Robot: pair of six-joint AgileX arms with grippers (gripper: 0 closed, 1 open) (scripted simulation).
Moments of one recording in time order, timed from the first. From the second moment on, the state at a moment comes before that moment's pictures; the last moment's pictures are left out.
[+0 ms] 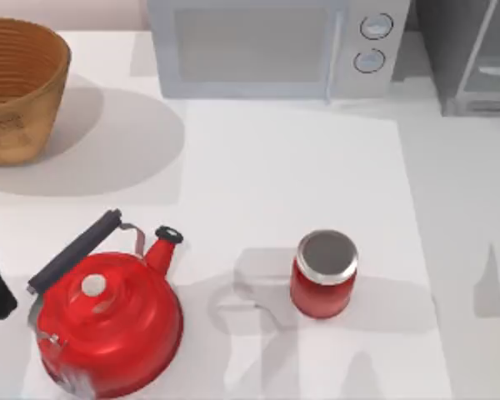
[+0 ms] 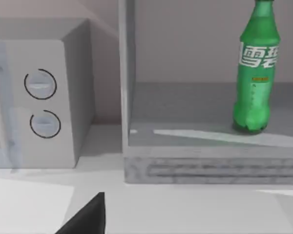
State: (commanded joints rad) left arm 0.00 0.00 0.00 0.00 0.00 0.00; right arm 0.00 0.00 0.00 0.00 0.00 0.00
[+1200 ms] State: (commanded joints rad) left arm 0.00 0.00 0.00 0.00 0.00 0.00; right arm -0.39 1.30 0.12 1.15 -0.37 0.02
